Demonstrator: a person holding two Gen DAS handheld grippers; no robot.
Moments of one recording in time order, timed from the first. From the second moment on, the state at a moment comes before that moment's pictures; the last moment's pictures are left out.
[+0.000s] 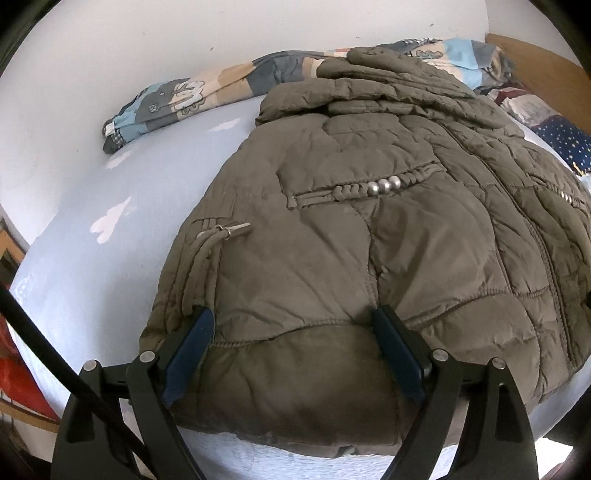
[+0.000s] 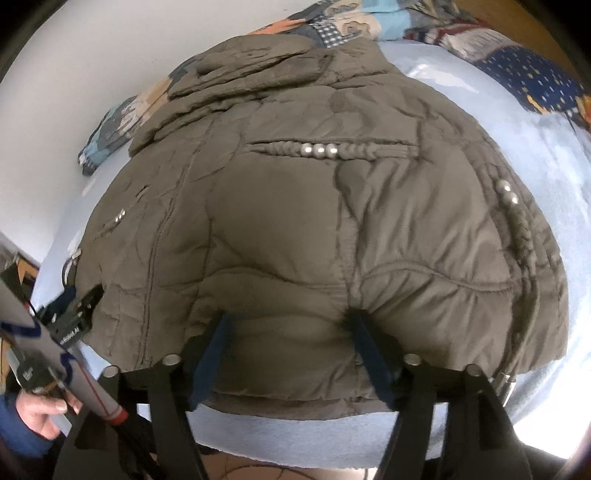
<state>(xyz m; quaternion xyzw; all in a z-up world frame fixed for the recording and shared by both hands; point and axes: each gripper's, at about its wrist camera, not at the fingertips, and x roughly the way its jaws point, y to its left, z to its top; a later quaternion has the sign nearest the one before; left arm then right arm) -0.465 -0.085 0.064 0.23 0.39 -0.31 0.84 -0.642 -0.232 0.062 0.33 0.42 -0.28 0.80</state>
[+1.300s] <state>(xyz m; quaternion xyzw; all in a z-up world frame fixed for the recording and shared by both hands) -0.350 0.030 0.083 -0.02 0.58 -0.27 0.77 -0.737 -0.282 0.117 0.39 0.28 -0.42 0.77</state>
